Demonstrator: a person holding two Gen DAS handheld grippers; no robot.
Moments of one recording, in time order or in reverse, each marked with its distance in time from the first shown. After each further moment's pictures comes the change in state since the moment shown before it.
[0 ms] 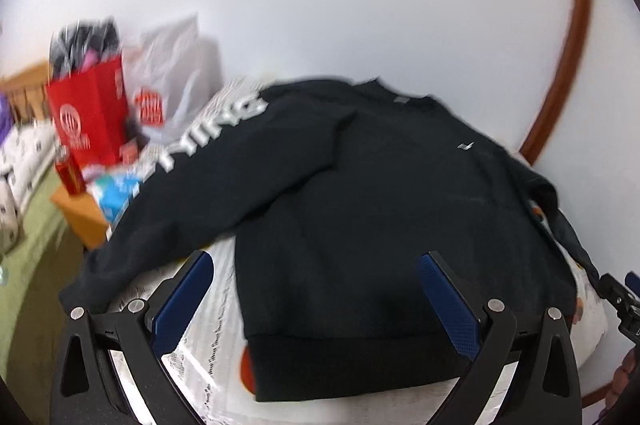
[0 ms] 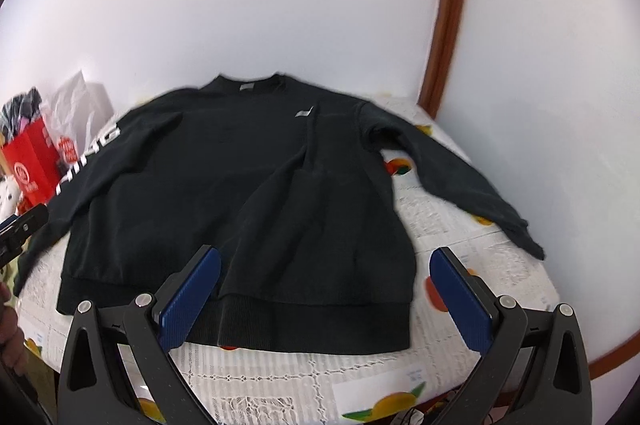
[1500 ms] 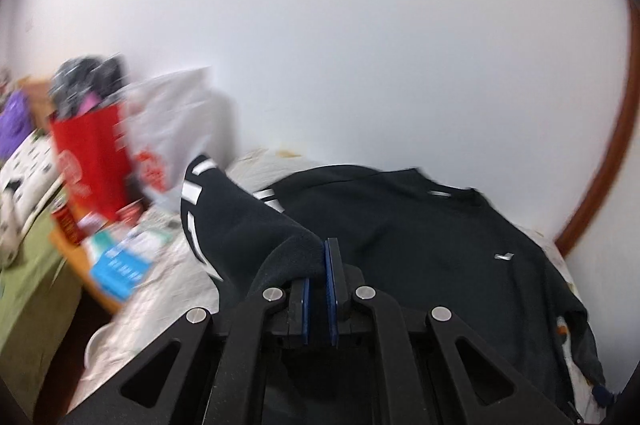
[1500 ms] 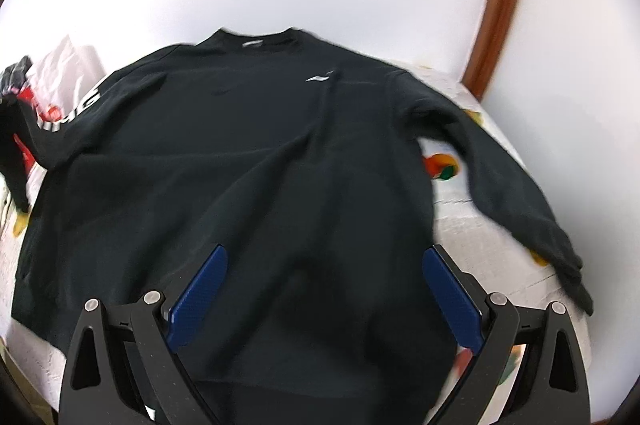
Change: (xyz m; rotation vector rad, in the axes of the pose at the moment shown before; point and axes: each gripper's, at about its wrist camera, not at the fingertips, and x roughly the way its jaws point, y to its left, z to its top) left arm 0.062 -0.030 0.140 -0.063 -0.162 0.068; right arm 0.127 -0.031 0.039 -0.061 0.093 0.057
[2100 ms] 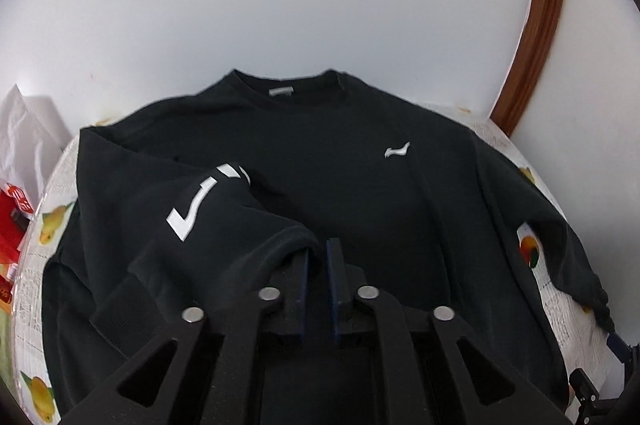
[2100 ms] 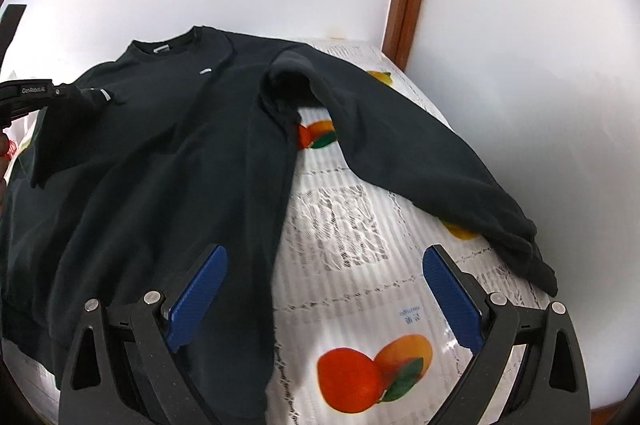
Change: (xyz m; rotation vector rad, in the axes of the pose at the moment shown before) left arm 0.089 -0.183 -0.058 0.298 0.279 -0.192; right arm 0.018 -0.104 -0.026 0.114 0.052 -0.093
